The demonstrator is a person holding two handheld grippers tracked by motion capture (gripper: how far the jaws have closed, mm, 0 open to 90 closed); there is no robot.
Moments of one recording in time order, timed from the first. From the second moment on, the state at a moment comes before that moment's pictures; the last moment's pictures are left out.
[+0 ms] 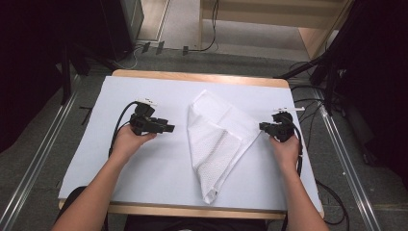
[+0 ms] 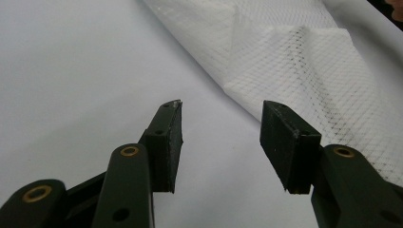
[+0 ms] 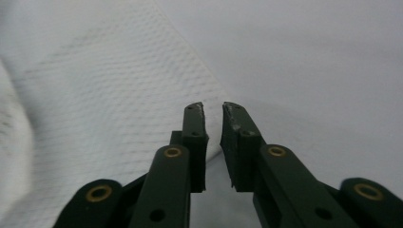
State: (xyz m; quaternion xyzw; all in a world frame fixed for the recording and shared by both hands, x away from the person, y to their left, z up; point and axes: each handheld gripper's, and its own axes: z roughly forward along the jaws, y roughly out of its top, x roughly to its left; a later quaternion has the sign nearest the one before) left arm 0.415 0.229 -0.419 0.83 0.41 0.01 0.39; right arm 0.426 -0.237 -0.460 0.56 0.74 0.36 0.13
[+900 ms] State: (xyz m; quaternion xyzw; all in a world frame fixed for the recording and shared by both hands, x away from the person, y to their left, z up) left arm 0.416 0.252 -0.411 0.82 0.42 0.03 0.38; right arm 0.380 -0.174 -0.447 0.49 0.78 0.39 0.09
